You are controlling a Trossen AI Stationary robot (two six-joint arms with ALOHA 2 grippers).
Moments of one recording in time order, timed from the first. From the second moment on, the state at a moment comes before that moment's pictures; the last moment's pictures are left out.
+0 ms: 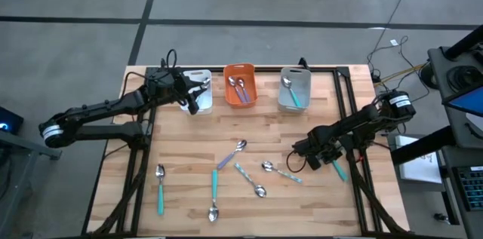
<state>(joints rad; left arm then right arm) 0.52 0.91 0.54 0.01 -0.03 0.17 0.20 1.58 0.65 -1.02 -0.32 1.32</state>
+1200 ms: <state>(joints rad) 0.52 0.91 0.54 0.01 -0.03 0.16 -0.16 1.52 1.40 -1.30 0.00 1.04</state>
